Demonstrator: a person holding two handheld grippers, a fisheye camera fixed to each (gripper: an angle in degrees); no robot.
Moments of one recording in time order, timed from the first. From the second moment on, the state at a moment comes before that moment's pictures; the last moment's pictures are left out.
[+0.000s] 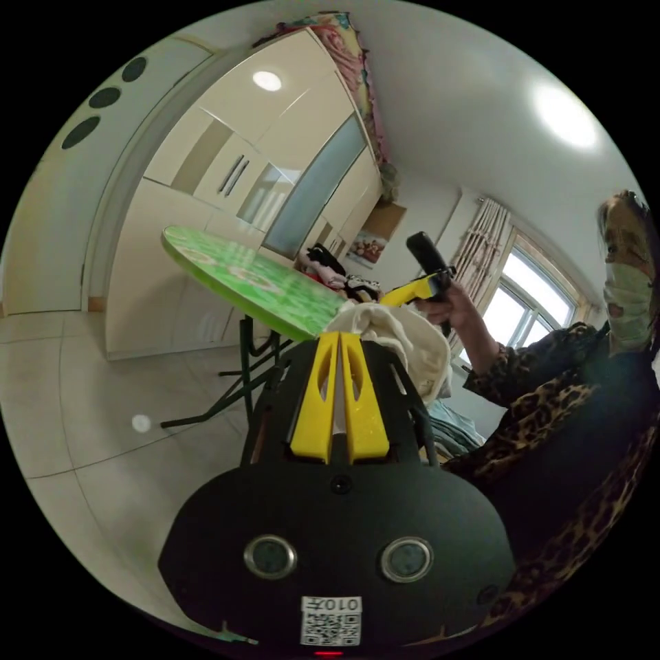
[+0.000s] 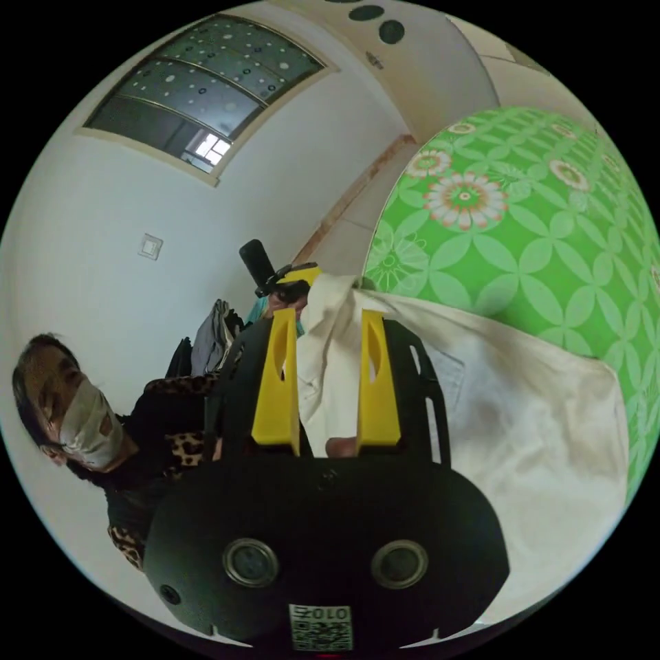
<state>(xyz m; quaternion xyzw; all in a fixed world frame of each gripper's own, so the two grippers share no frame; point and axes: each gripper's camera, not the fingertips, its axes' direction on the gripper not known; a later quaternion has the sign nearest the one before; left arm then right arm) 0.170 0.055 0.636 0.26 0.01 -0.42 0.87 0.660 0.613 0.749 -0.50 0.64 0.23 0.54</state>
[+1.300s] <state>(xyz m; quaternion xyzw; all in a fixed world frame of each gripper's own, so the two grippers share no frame) 0.028 -0.068 0.690 0.24 0.24 -0.16 0.93 0.657 0.535 0.920 -0.73 0.56 -0.02 0.39</state>
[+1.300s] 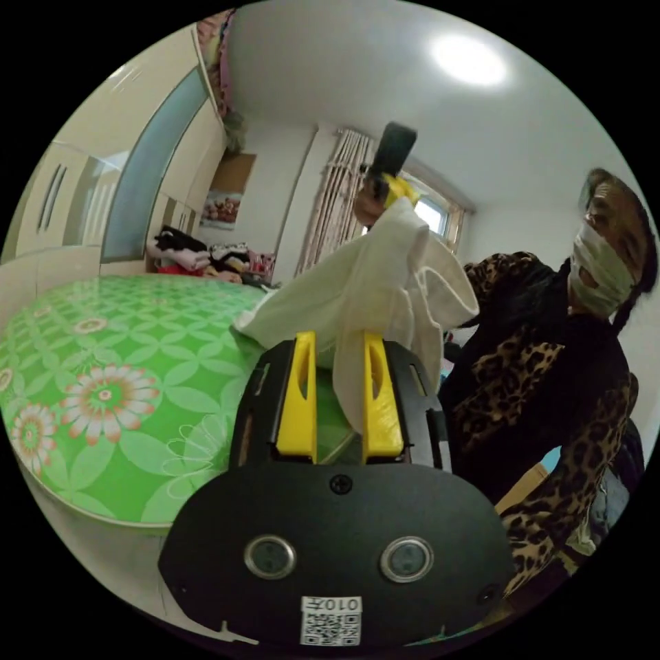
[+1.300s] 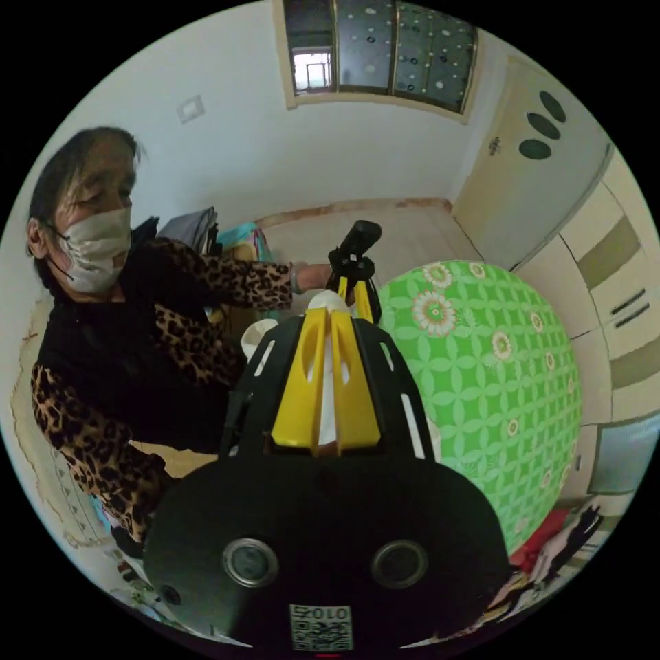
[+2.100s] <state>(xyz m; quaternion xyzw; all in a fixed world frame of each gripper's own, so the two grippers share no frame) 0.058 -0.057 0.677 0.36 0.25 -0.08 0.90 0.668 0.558 0.971 -0.85 0.41 -0.03 0.33</state>
